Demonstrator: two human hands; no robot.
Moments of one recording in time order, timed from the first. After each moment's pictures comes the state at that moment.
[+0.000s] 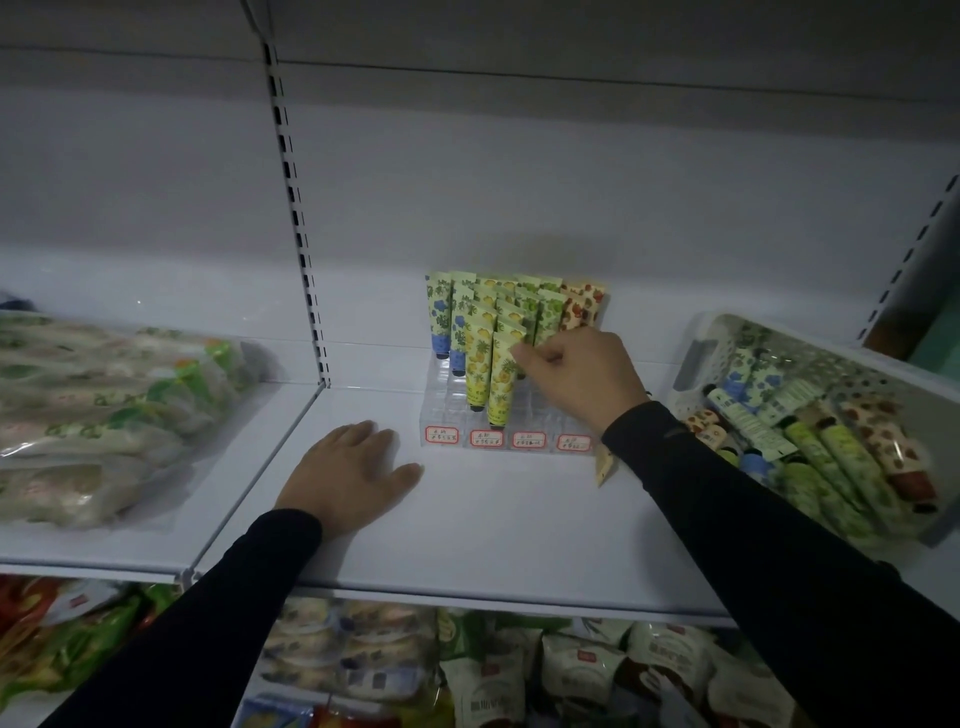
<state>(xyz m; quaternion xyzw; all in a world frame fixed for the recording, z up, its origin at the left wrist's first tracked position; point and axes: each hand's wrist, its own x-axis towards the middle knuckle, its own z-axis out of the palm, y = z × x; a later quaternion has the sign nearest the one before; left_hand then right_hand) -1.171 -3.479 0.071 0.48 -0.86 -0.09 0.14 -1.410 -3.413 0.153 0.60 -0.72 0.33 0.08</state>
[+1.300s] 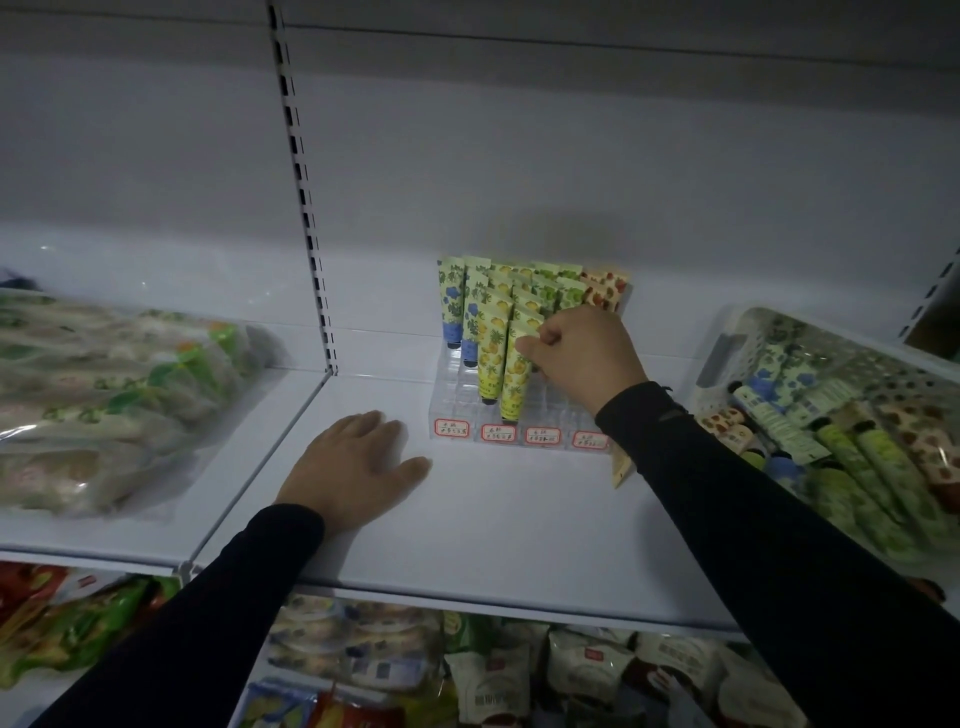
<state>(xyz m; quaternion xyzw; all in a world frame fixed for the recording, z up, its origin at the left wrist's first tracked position) -1.169 -3.482 0.069 0.47 -0.87 -0.10 0.14 -1.405 -3.437 0.155 0.60 -0.72 0.34 0.04</state>
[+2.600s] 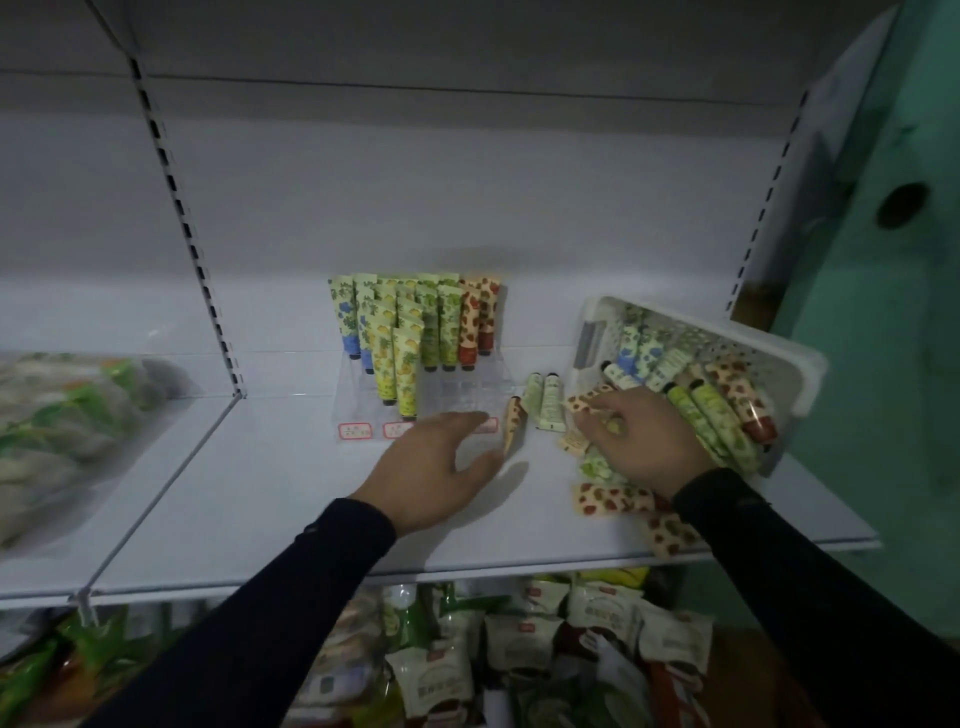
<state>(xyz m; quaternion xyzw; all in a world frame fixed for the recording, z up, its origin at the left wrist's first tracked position) -1.283 -3.390 0.099 0.27 -0.92 -0.18 0.22 -1.500 -3.273 0.111 0.53 -0.80 0.26 0.03</state>
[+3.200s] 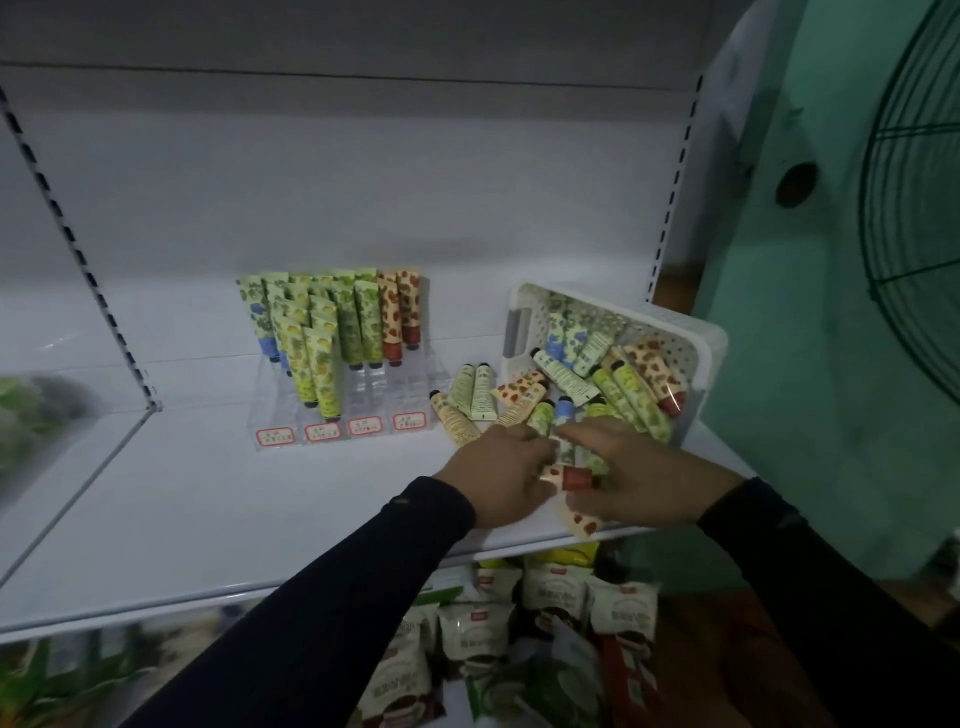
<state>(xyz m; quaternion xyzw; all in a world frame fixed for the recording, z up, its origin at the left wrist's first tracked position) -1.399 -3.342 0.079 0.13 -0.98 -0.10 0.06 -1.541 -3.201 0.103 0.60 -0.78 0.12 -0.14</state>
